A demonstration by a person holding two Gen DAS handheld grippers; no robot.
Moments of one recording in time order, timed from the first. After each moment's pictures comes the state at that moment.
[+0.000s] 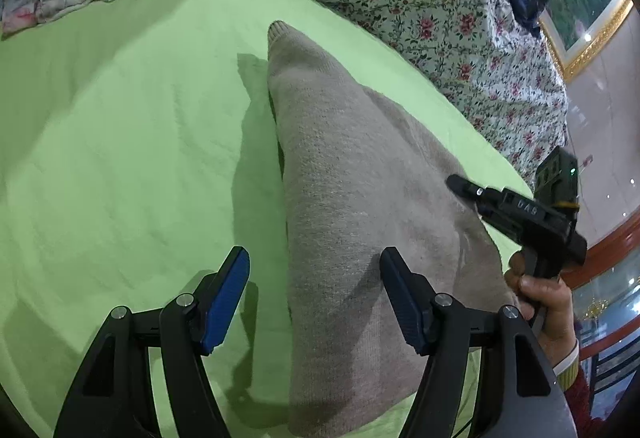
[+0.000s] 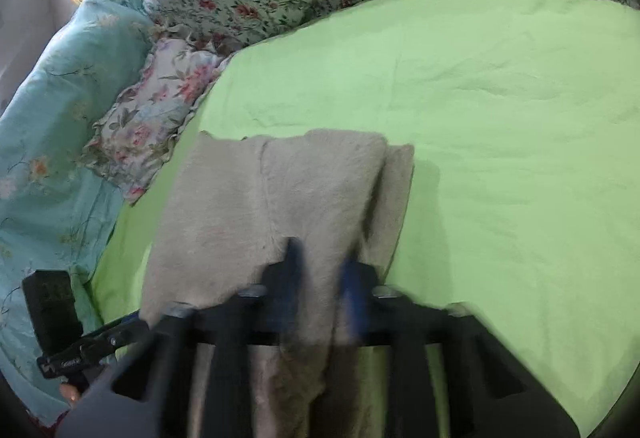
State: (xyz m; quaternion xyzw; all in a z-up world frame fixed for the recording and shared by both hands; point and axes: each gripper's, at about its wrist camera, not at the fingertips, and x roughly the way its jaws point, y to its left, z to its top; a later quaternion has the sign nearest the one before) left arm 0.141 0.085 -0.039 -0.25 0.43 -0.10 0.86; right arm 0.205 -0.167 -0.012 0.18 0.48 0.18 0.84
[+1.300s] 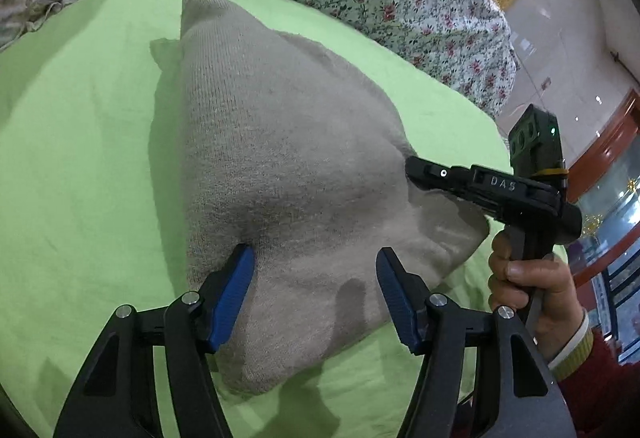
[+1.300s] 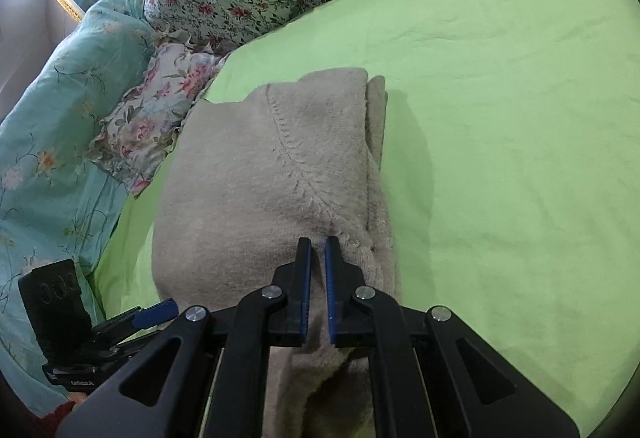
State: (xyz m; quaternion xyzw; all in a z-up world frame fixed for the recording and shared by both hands) left arm 0.107 0.035 -0.050 -0.16 0.43 -0.21 0.86; right arm 0.120 -0.174 -0.028 0.20 0.46 0.15 0.85
